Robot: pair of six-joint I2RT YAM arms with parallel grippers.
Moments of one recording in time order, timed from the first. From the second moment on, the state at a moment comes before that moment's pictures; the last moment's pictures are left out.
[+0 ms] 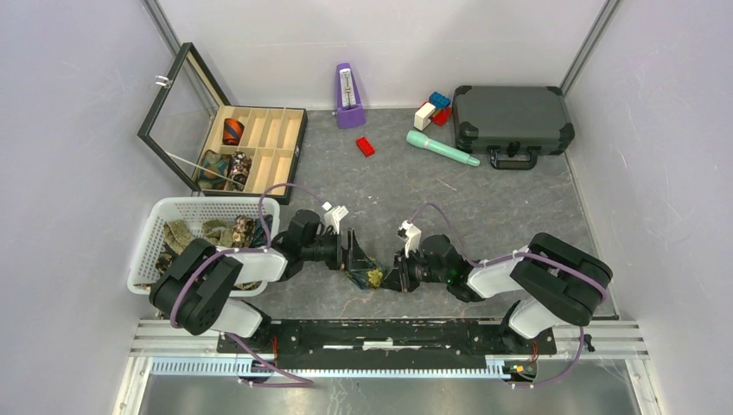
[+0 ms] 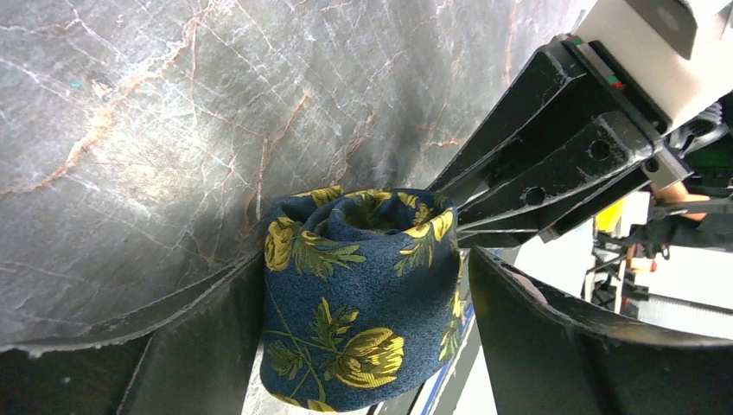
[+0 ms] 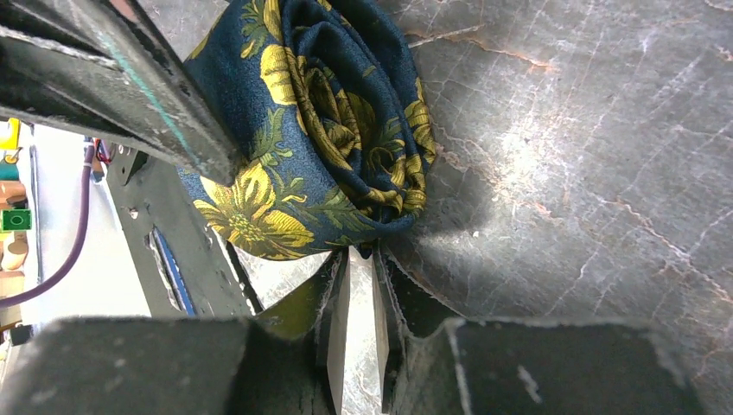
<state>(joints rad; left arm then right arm) -0.54 1.43 0.37 0.41 0.69 -0.61 0.90 1.53 0.30 0.70 -0.34 0.59</state>
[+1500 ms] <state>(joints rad) -0.61 1.25 0.22 0.41 0.58 -0.77 0.89 1.59 0.36 0.68 -0.37 0.55</state>
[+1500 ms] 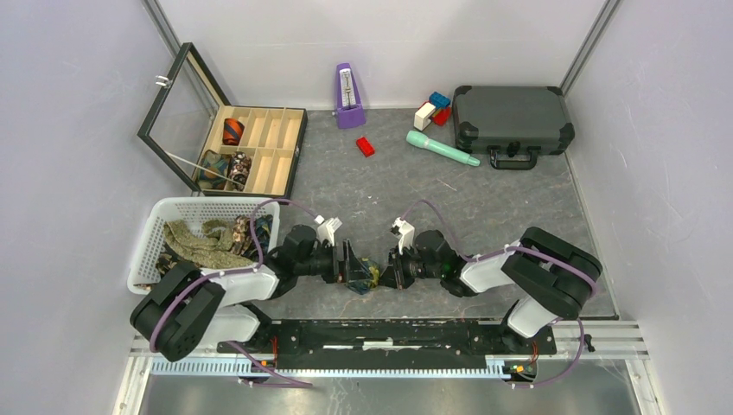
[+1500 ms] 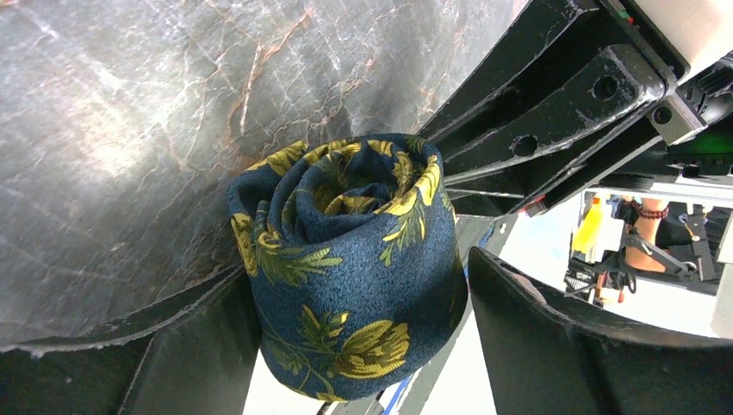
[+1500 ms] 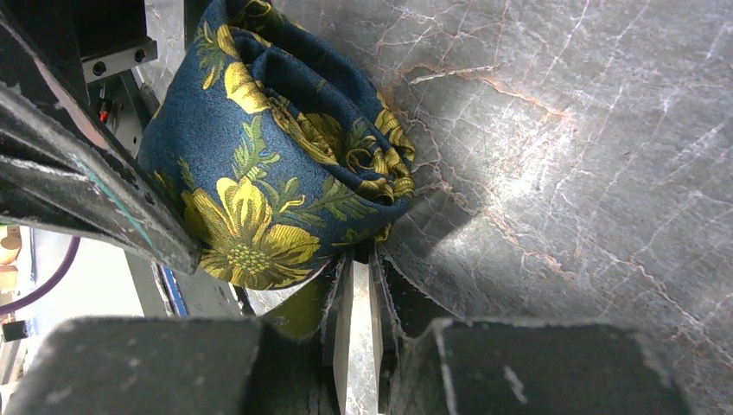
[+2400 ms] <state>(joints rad) -0.70 1.38 0.26 0.52 0.46 -0.85 0.89 1.57 0.37 0.64 -0.37 0.53</state>
